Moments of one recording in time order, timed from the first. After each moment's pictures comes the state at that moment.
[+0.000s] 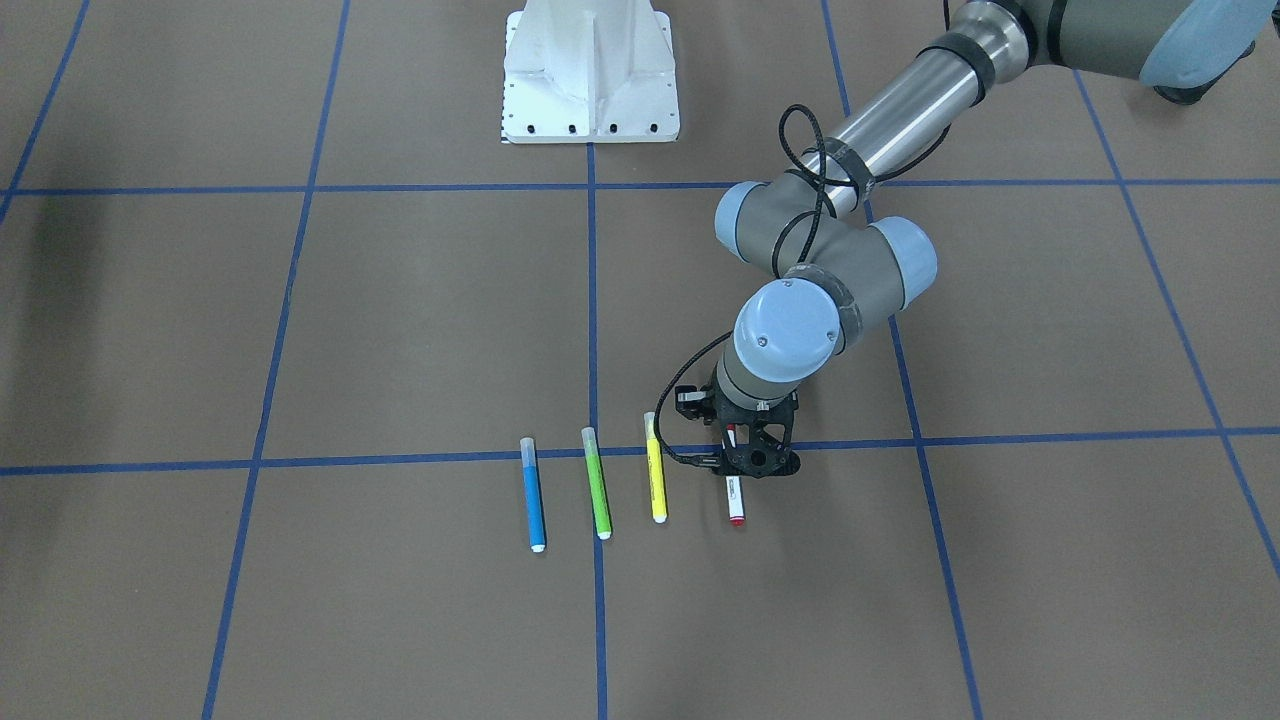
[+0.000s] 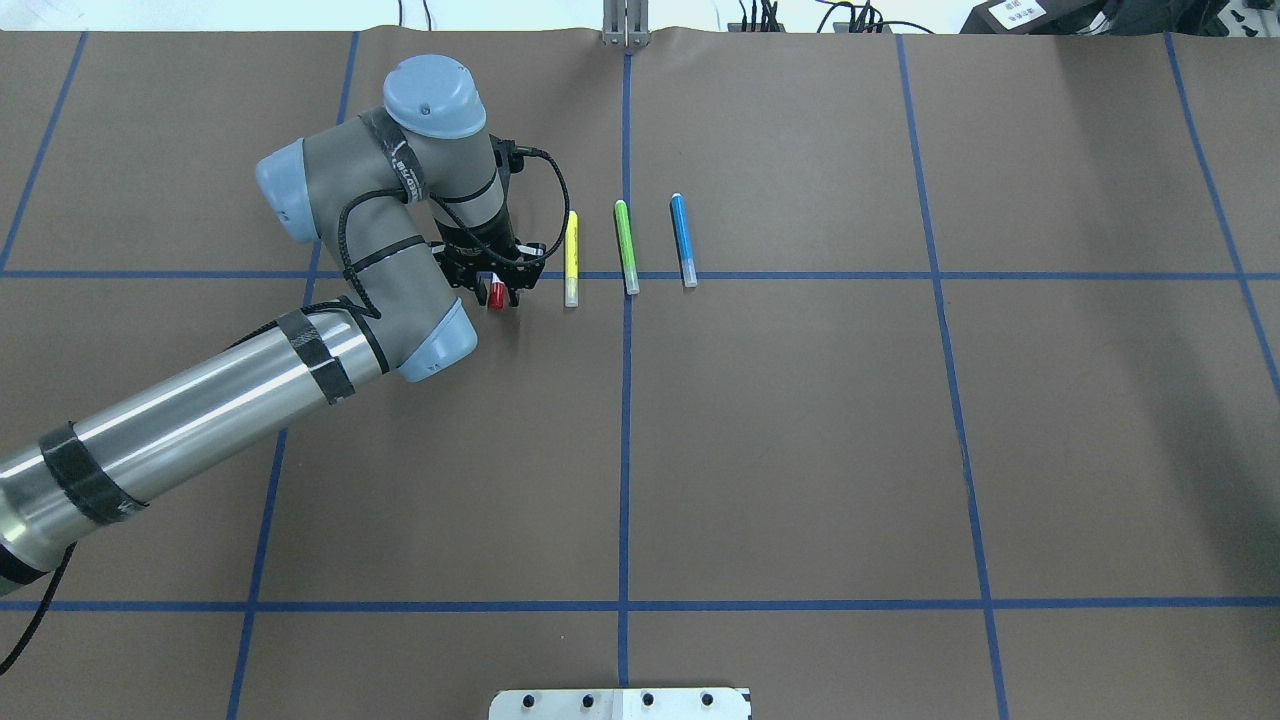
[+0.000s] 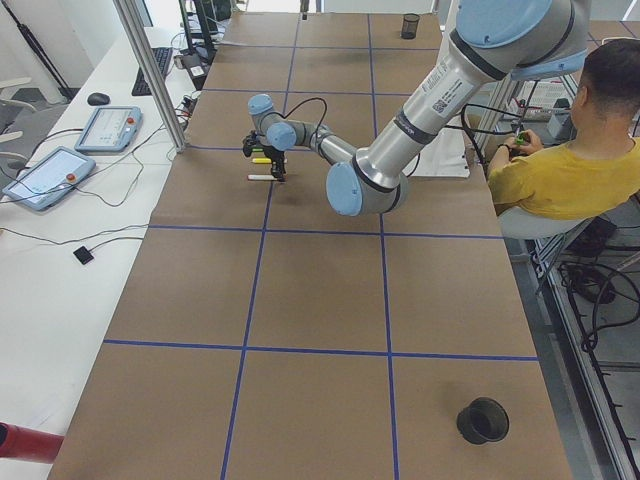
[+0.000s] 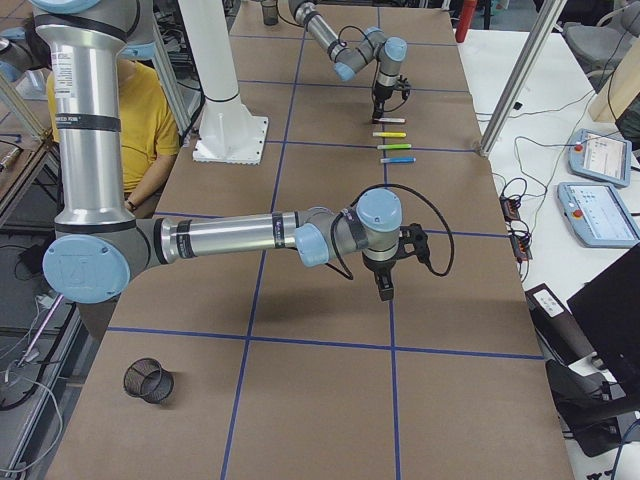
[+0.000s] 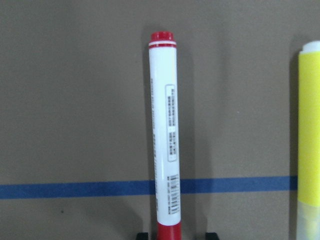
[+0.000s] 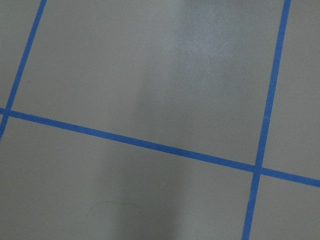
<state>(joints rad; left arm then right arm) -0.73 -2.43 -1.13 -1.75 -2.17 -0.95 1.43 -1.57 1.68 -1.32 2.38 0.15</state>
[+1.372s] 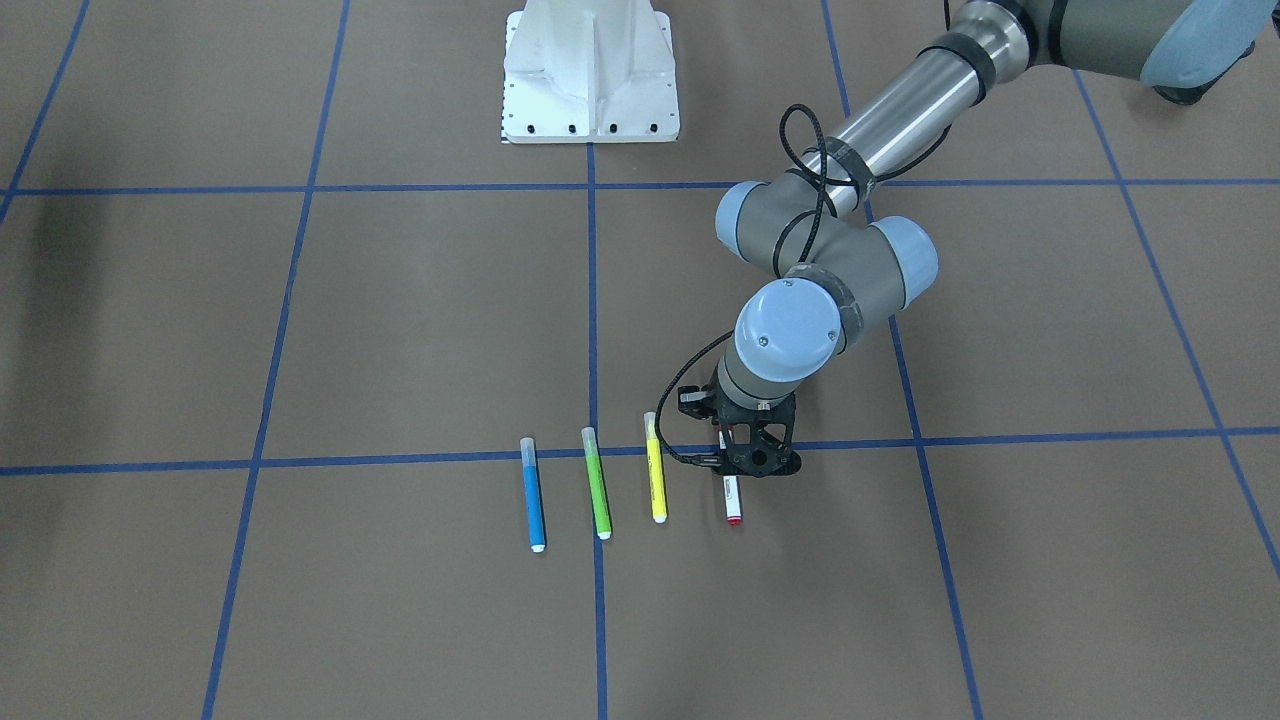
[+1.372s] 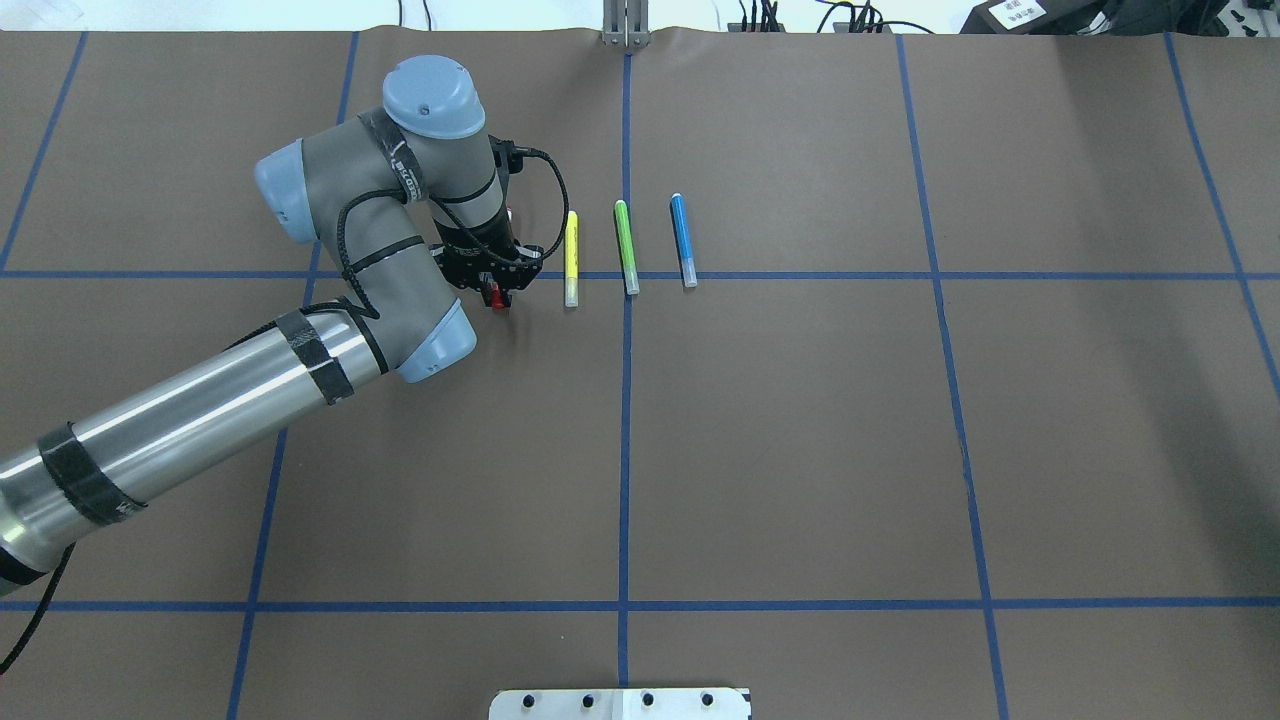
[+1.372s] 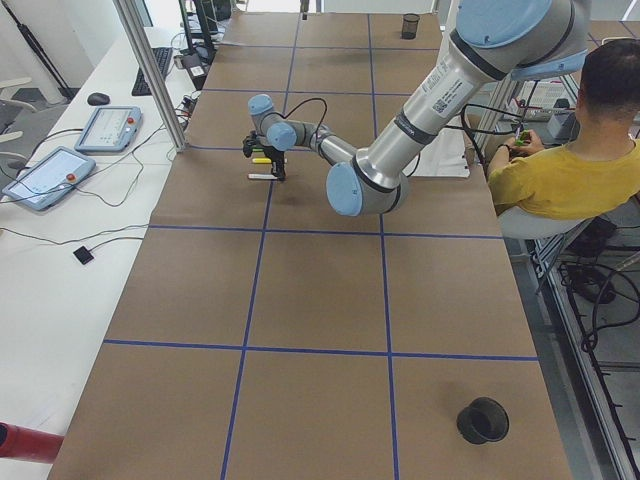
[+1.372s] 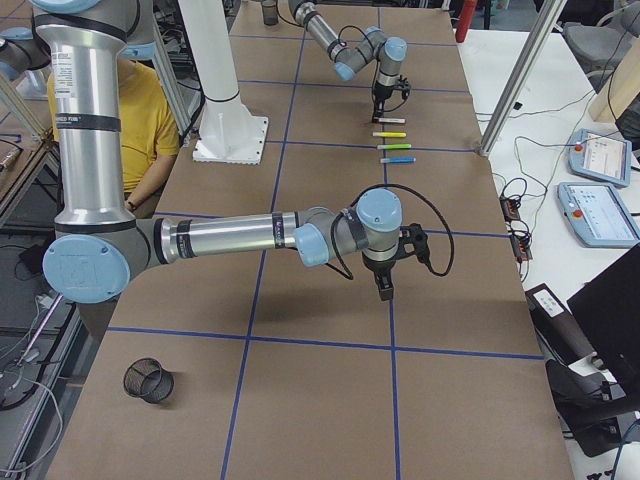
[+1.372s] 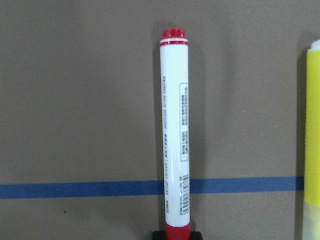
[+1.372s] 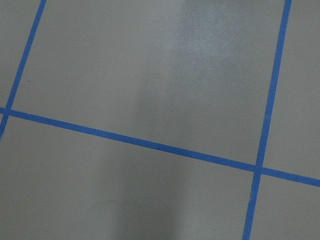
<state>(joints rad) -0.73 -2.43 -1.14 -1.74 -2.17 -0.95 1.43 -1.57 1.68 -1.32 2.38 0.15</state>
